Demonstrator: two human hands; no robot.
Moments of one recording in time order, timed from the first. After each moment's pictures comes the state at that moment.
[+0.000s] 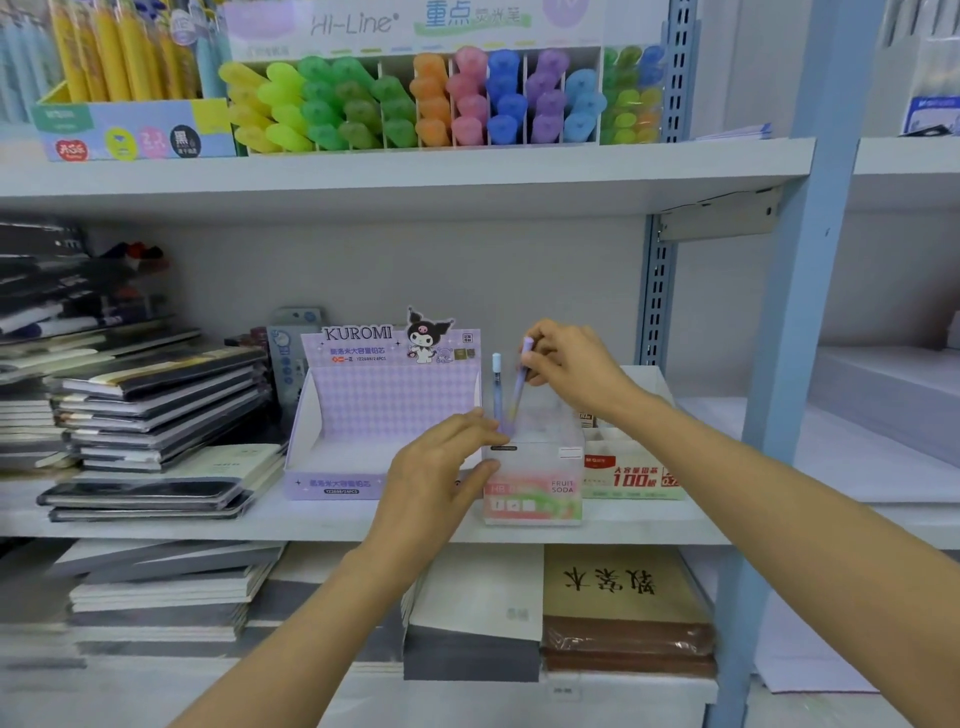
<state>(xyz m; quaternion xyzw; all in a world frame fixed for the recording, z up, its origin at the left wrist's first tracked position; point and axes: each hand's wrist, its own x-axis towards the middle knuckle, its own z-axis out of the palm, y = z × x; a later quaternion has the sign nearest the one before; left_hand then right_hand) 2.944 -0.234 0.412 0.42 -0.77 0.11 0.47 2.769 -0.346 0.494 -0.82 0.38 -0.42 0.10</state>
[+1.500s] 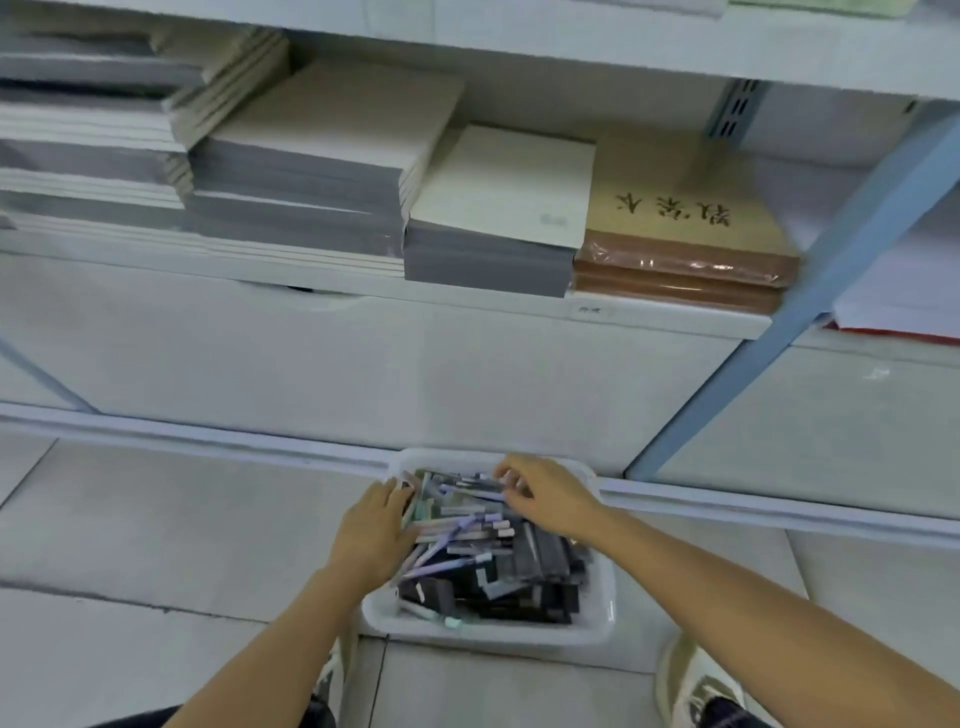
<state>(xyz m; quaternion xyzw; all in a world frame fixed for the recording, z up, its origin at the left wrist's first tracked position) 2.982 -0.094 -0.009 0.72 -0.65 -0.23 0.00 2.758 -0.190 0.020 -0.82 0.46 0.01 0.34</state>
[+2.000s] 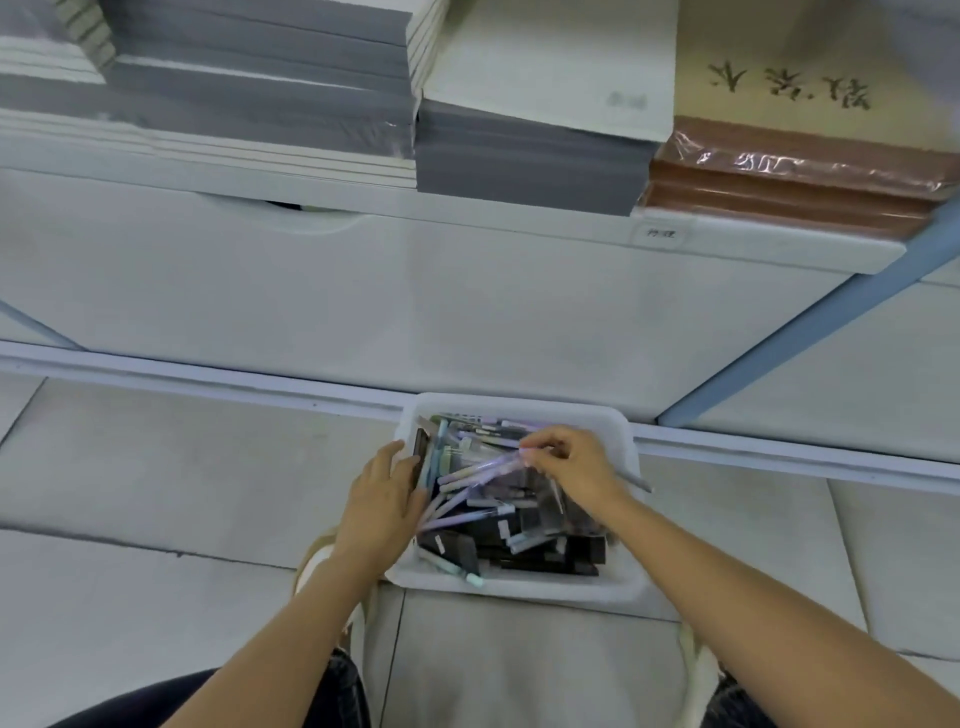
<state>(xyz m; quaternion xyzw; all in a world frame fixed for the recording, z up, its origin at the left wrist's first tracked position) 2.991 -0.078 -0.047 0.74 -0.62 -0.26 0.07 2.761 -0.179 -0.053 -0.60 0.56 -0.22 0.53</state>
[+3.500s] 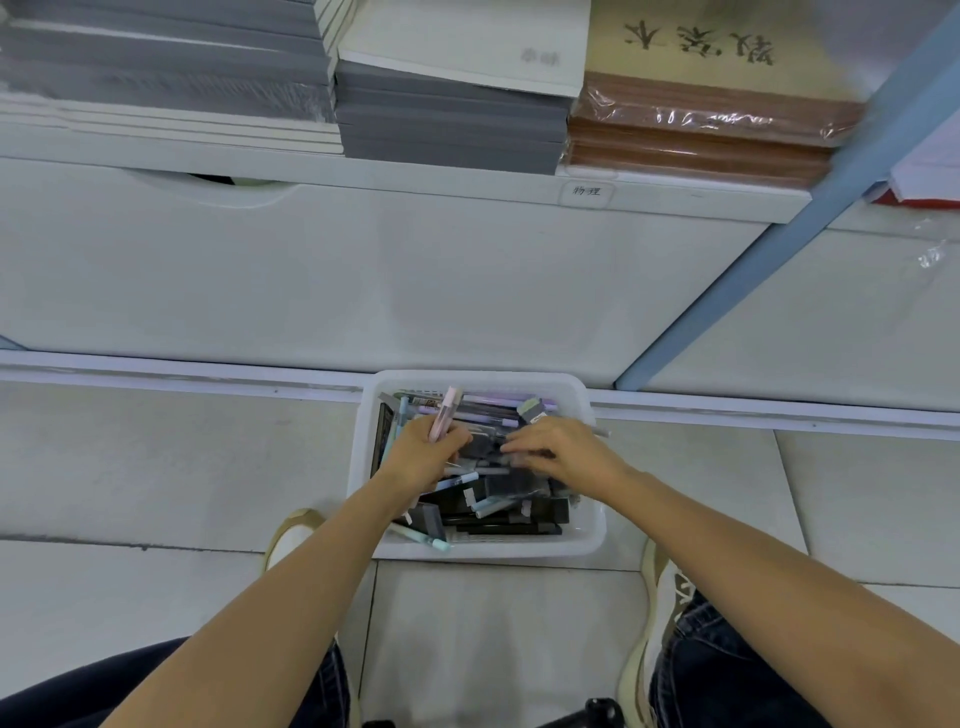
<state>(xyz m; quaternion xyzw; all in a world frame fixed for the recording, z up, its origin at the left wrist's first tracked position) 2.923 -0.119 -0.016 0.67 -0.37 -0.58 0.26 2.709 -0.172 -0.043 -0.86 0.39 -0.01 0.33</state>
